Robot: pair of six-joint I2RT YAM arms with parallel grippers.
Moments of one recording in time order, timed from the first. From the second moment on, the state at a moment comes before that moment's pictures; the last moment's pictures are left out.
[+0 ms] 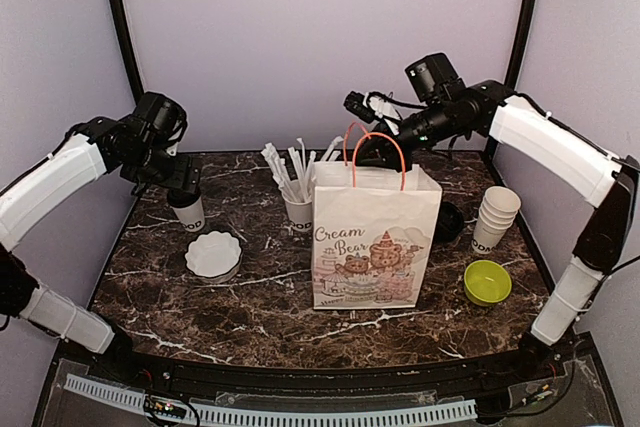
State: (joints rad) left arm -0.45 1.33 1.33 -0.93 -0.38 -0.22; right arm 0.65 1.67 1.73 -0.83 -0.53 -0.51
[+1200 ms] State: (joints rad) left arm -0.14 1.82 1.62 -1.00 -0.13 -0.08; right arm 0.37 1.19 1.37 -0.93 -0.46 -0.52
